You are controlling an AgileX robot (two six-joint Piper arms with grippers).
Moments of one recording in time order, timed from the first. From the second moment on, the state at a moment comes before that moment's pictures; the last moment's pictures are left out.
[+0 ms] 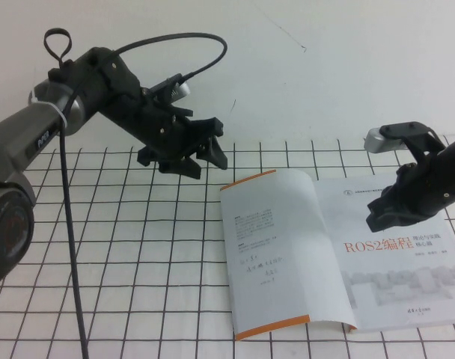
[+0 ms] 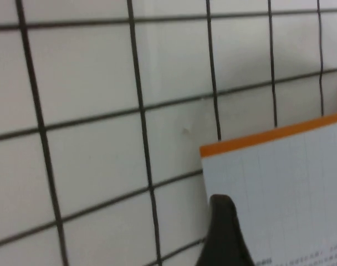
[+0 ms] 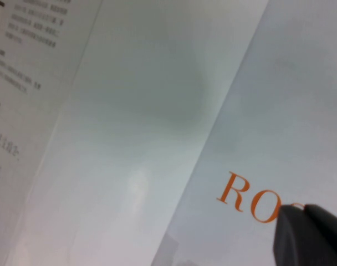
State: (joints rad) right arm 0.15 1.94 -1.28 0.60 0.80 -0.70; left arm -0.22 2.29 -2.03 -0.63 1.08 0.05
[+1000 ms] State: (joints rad) right arm 0.12 1.94 -1.28 0.62 0.80 -0.72; left arm -0.50 1.93 -1.62 -0.35 1.11 0.22
